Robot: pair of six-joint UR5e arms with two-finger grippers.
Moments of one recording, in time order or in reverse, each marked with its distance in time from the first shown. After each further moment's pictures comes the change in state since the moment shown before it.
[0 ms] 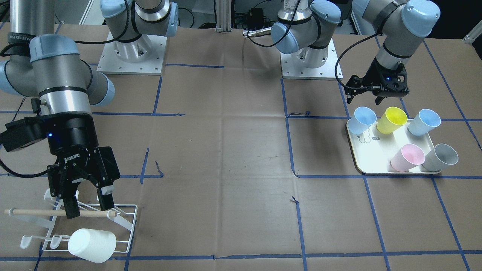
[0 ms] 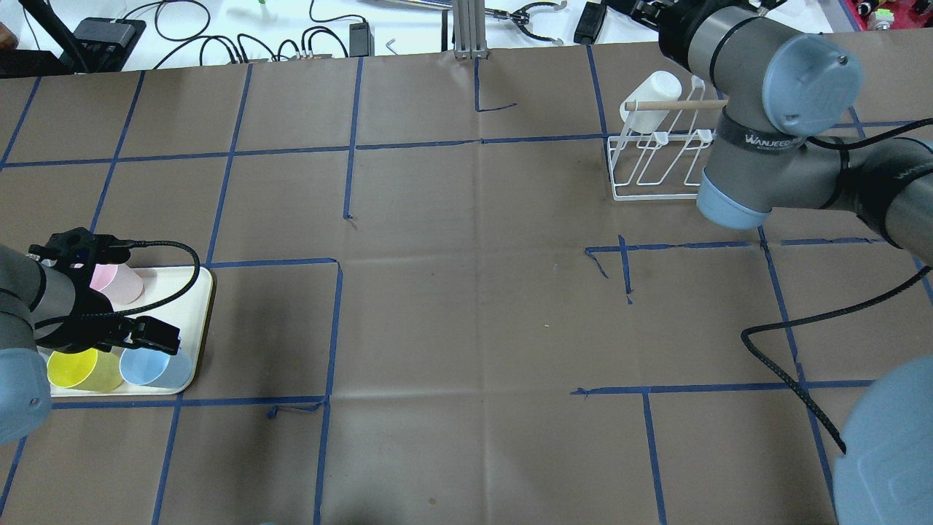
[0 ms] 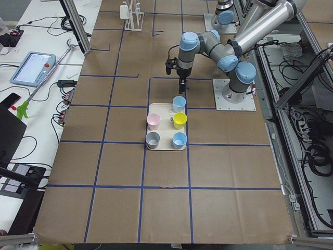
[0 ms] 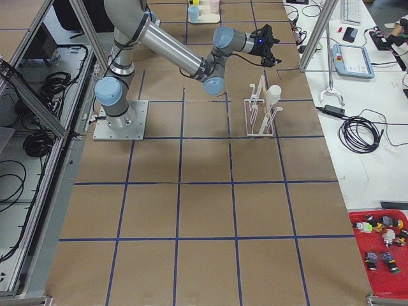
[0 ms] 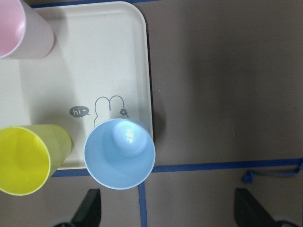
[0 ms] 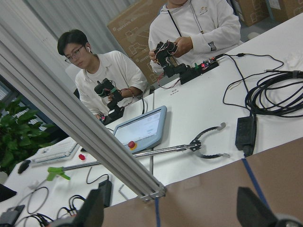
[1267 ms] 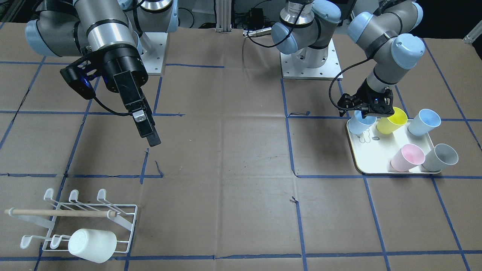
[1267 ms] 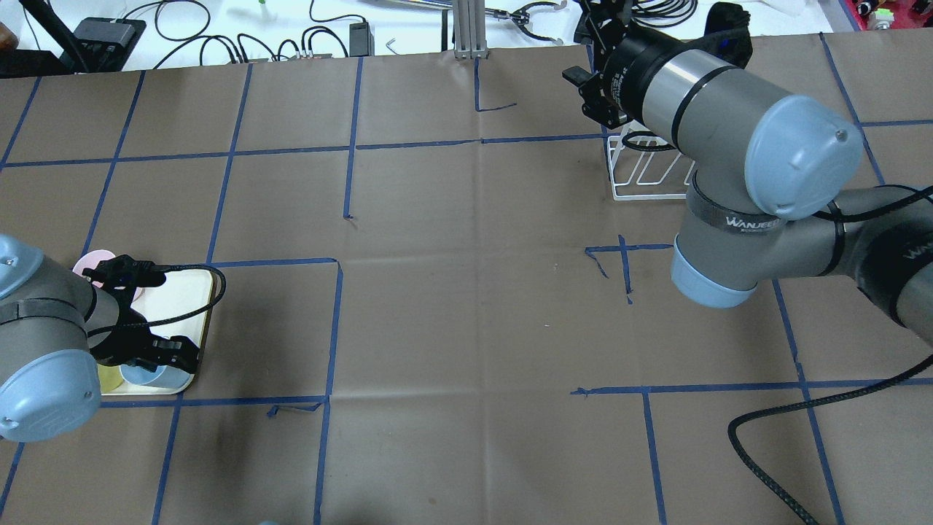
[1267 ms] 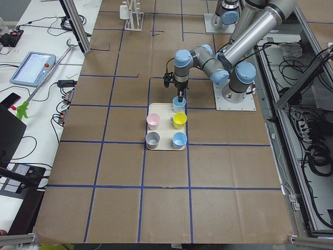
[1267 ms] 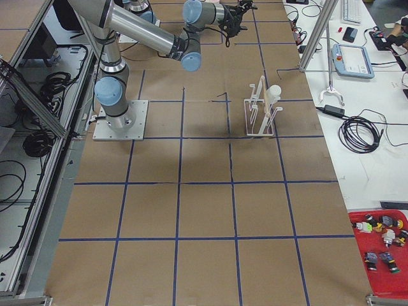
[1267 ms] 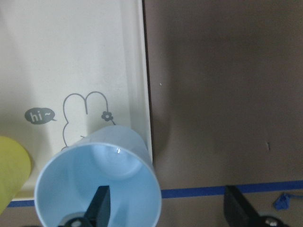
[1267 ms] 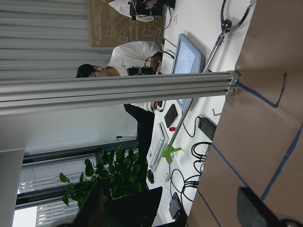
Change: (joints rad) left arm 0.005 -0.137 -0.064 0.120 0.037 -0.001; right arm 0.119 -0.205 0.175 0.001 0.029 0.925
